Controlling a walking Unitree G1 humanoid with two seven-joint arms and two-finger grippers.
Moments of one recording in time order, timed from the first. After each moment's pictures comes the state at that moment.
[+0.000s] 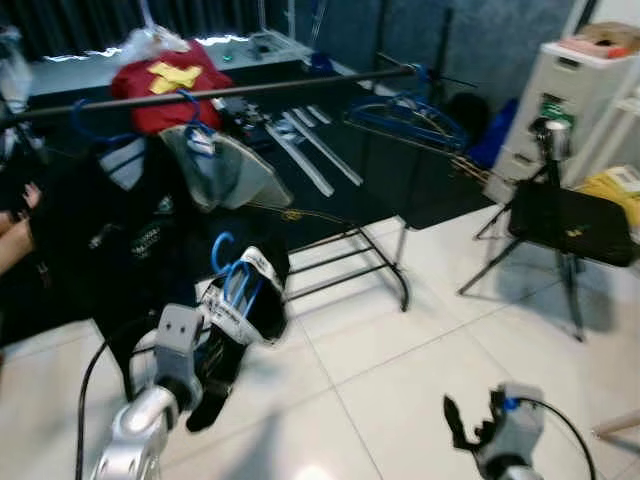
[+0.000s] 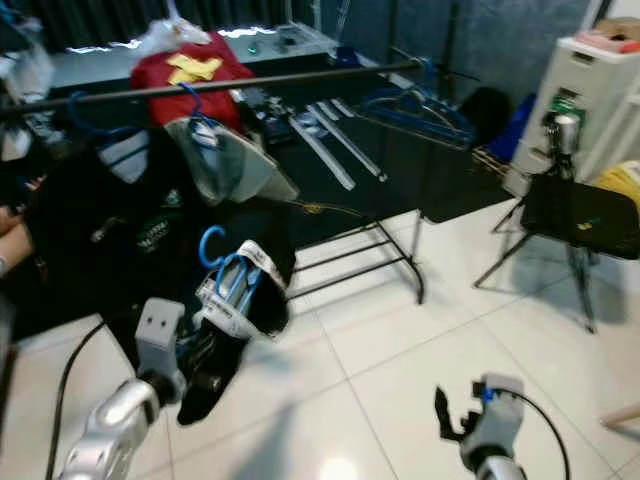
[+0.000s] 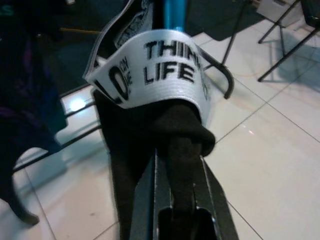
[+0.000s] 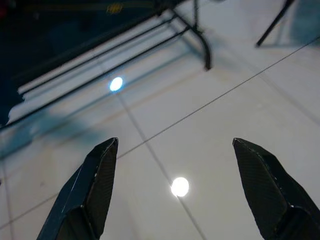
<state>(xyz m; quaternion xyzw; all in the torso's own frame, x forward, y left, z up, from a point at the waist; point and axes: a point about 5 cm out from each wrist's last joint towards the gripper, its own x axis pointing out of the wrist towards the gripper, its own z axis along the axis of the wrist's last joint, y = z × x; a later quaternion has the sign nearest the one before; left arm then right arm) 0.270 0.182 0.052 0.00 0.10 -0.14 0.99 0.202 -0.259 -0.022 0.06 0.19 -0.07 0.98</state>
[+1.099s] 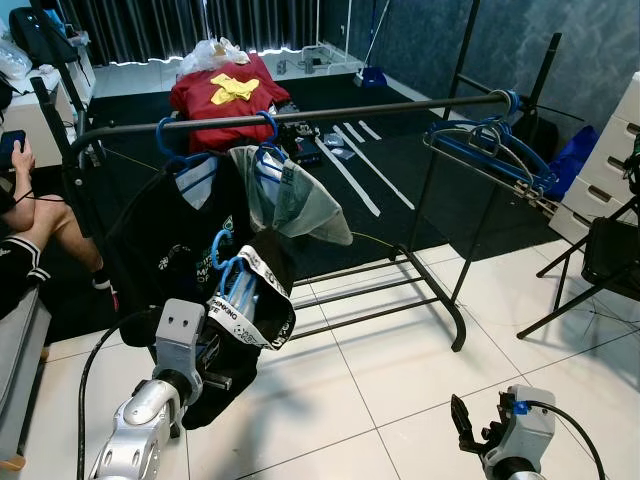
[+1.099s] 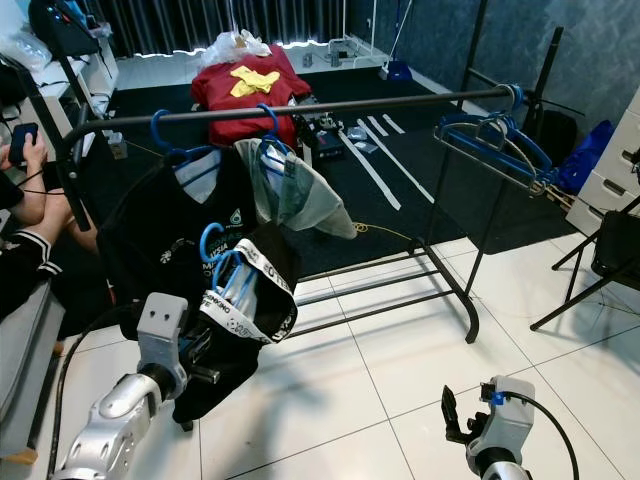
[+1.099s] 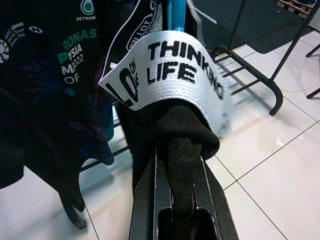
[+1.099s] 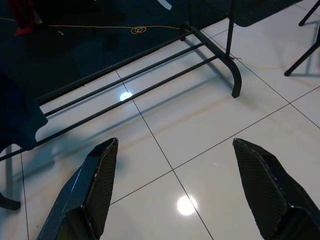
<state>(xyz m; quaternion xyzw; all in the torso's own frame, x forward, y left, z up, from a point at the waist) 0.279 0.192 0.060 0.03 0.10 -0.09 0.99 0.204 -0.260 -0.015 0.07 0.17 -0.08 0.98</state>
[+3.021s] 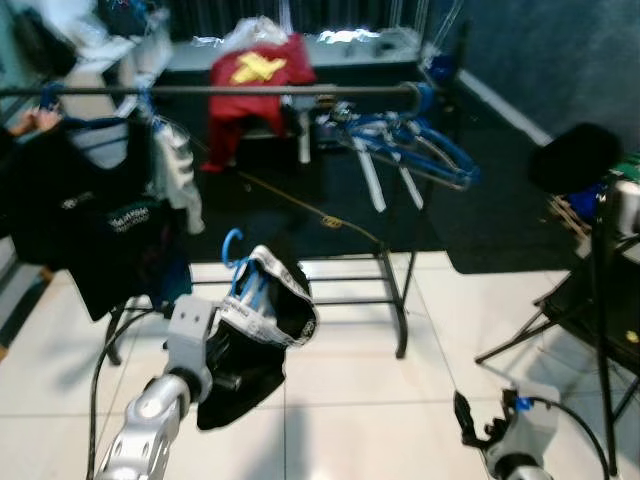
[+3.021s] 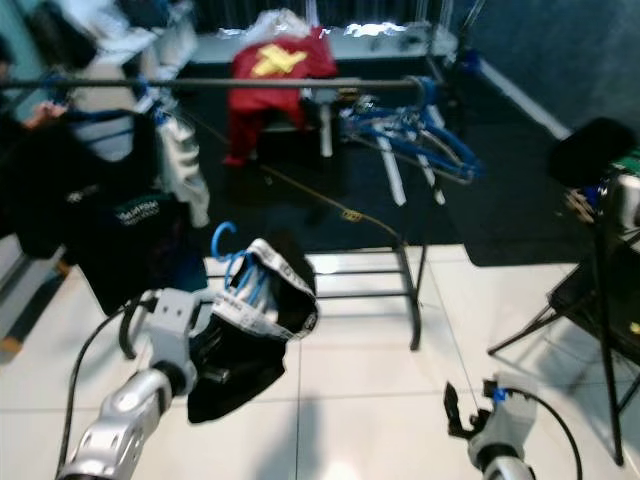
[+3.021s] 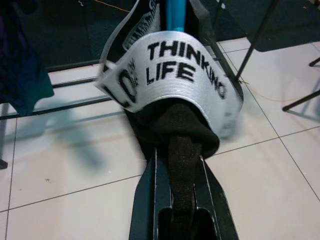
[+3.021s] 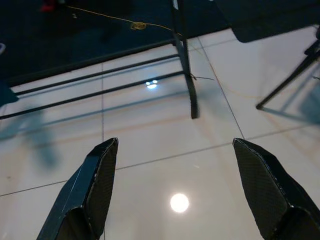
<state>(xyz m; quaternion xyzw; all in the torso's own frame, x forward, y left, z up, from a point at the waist) 0.279 0.181 0.056 0.02 0.13 -0.11 0.99 0.208 -0.257 -0.007 0.07 0.16 -0.08 0.98</state>
